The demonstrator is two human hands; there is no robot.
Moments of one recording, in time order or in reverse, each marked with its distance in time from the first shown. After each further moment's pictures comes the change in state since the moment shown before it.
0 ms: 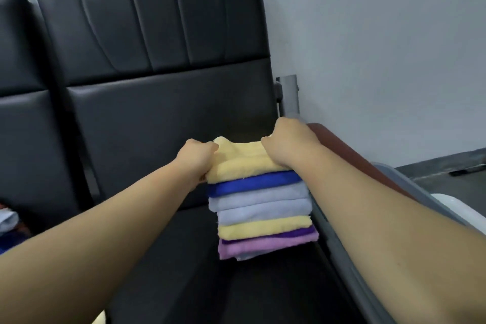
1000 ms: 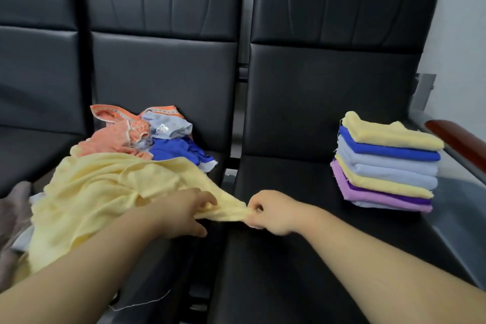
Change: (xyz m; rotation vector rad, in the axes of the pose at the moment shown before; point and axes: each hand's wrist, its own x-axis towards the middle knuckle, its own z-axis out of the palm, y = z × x) left_hand -0.194 -0.256 -0.303 0.900 -0.331 0.115; right_hand -0.237 -0.214 0.168 0.037 -0.740 -0.528
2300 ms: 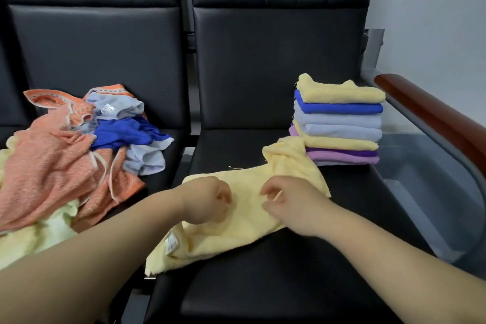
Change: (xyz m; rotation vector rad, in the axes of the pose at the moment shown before) left_hand 0.028 0.138 0.044 0.041 -0.083 0.096; right_hand -0.117 0.084 0.008 0.194 0.331 0.177
